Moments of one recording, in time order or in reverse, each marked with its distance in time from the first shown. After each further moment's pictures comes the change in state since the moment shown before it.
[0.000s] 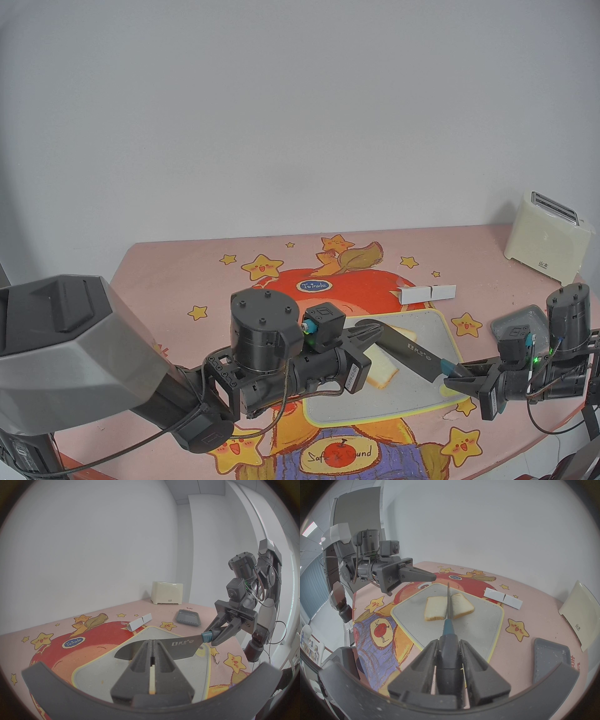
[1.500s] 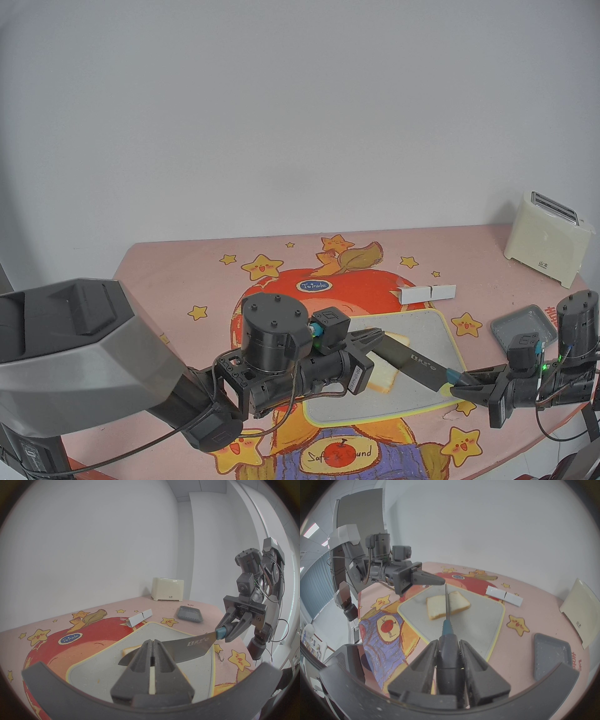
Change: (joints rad) left arm -0.001 0.035 -0.025 0.007 -0.001 0.000; right arm -0.023 -0.076 0.038 0.016 0.027 -0.005
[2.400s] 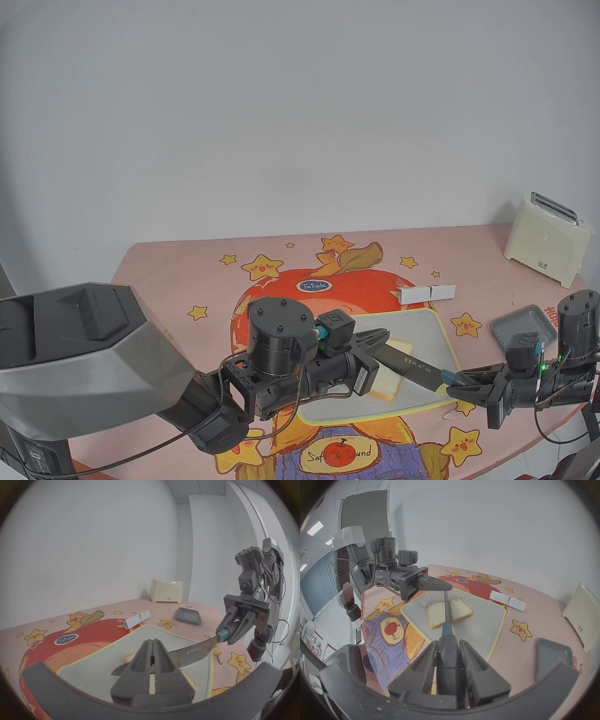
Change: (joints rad) left arm -0.009 0.030 -0.003 -0.003 0.001 0.000; right arm 0.022 0.023 0.009 -0.057 0.023 0.002
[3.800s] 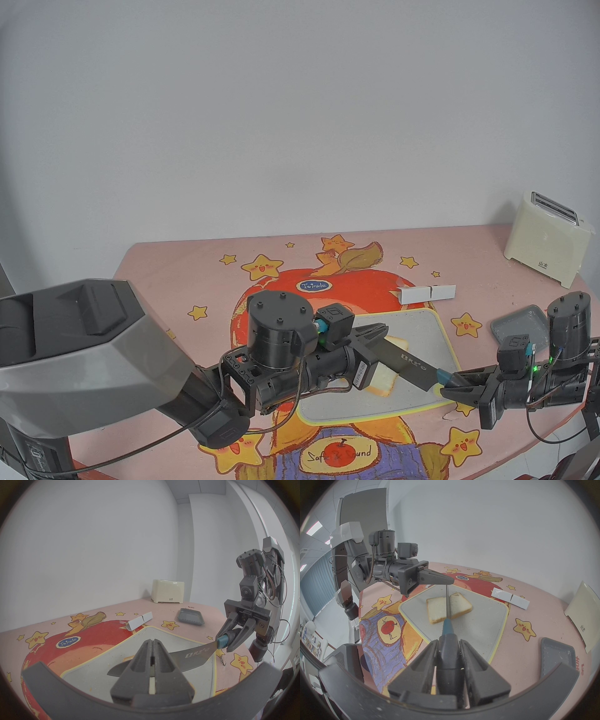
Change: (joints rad) left arm 0.010 0.003 -0.036 0.000 -0.001 0.000; right arm 0.016 0.051 0.002 -0.008 -0.007 -0.004
